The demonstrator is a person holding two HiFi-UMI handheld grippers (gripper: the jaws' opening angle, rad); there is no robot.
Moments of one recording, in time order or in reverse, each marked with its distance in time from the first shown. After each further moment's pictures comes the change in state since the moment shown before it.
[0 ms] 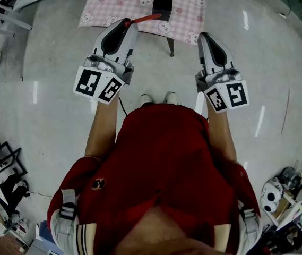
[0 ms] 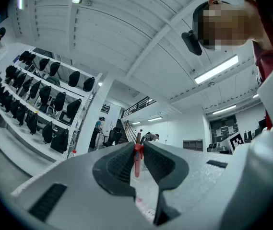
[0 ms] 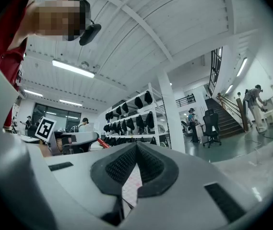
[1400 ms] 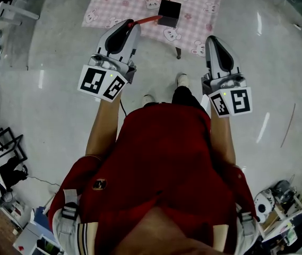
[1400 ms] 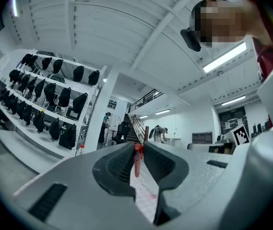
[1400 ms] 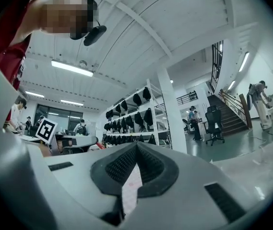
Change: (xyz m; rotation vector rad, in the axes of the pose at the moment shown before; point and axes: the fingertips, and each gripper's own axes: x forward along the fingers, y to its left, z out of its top) left arm 0.063 0.046 -0.052 0.024 0.076 0.098; right arm 0.049 -0.074 -0.033 0.016 0.020 0.038
